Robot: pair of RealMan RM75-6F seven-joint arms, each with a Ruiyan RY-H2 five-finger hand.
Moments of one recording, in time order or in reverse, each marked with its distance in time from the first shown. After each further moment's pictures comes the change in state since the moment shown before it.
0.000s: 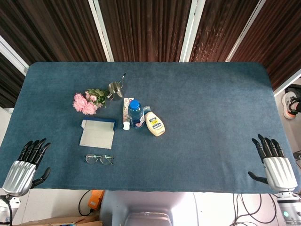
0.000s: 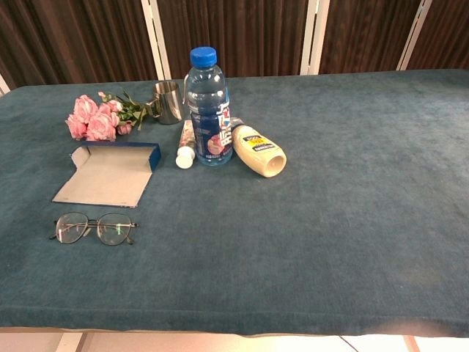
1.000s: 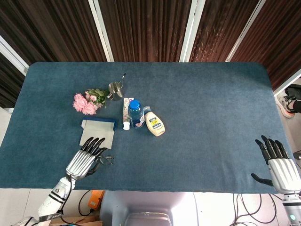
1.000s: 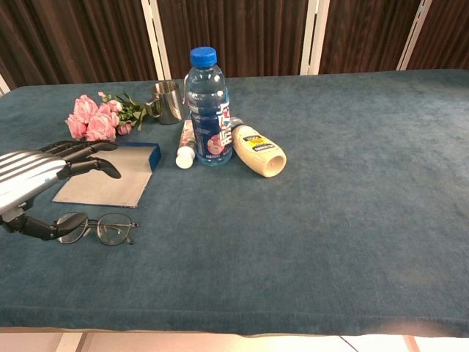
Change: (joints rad) left arm -0.252 -0.290 -0.072 -0.010 -0.100 -0.396 0.254; right arm -0.012 0.046 -0.012 -0.003 -0.026 0.007 0.080
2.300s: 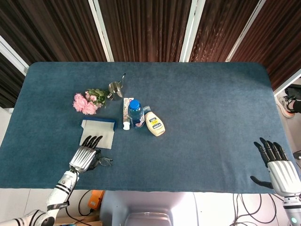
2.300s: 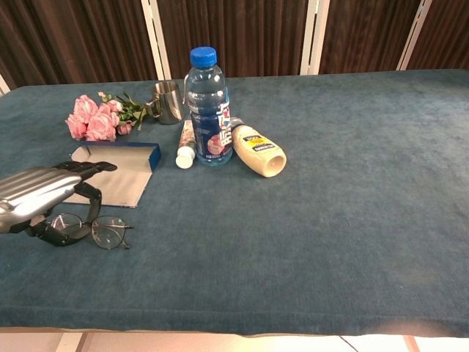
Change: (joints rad) left arm -0.078 -0.067 -0.005 0.076 -0.244 -0.111 0.096; right arm -0.010 0.014 -0.018 -0.001 -0.037 0.008 0.024
